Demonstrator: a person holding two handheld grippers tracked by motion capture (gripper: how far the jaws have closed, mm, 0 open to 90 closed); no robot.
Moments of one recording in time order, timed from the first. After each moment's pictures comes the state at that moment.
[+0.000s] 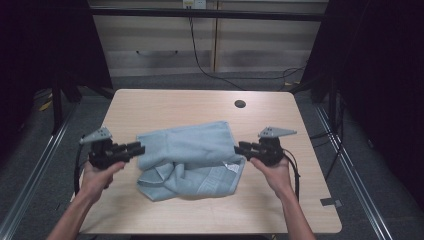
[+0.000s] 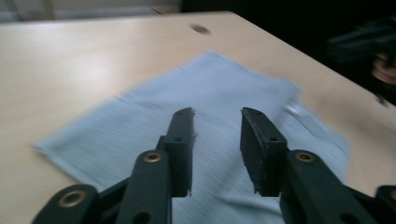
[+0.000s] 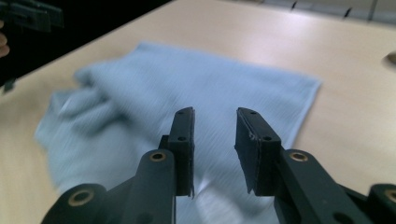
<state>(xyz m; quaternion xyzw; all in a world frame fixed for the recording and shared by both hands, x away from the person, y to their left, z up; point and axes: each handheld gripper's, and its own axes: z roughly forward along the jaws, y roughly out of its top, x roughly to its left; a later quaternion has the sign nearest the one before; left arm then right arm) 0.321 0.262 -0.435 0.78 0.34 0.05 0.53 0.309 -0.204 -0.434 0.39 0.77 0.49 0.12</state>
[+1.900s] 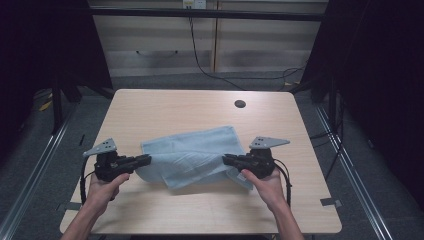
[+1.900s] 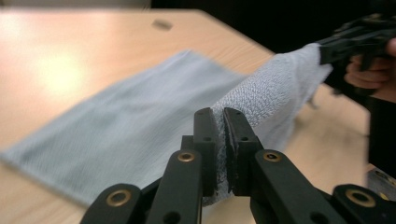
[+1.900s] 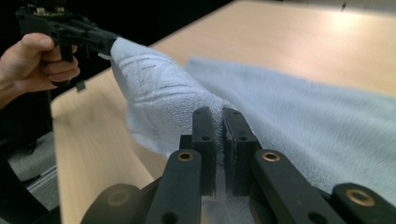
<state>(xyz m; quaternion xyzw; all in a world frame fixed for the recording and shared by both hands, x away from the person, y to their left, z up) 0.319 0.256 -0.452 0.76 0.35 0.02 0.54 0.287 -0.173 -0.429 0.37 0.77 0.52 0.07</state>
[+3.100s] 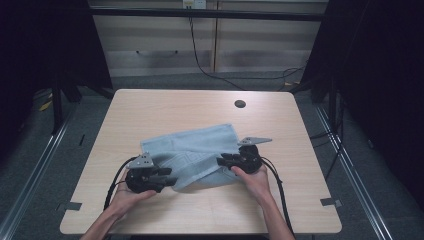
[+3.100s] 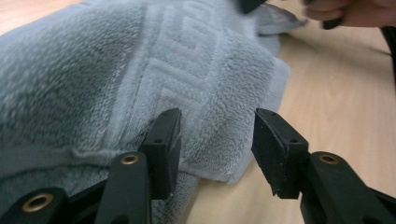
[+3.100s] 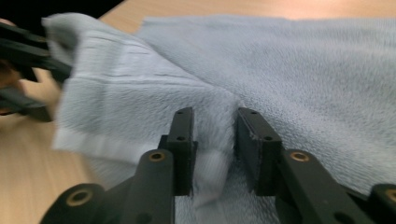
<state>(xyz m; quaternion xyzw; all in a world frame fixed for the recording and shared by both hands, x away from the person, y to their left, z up) 0.310 0.193 -0.486 0.84 0.27 0.03 0.48 0.322 -0.166 -0.479 0.42 0.76 0.49 0.05</state>
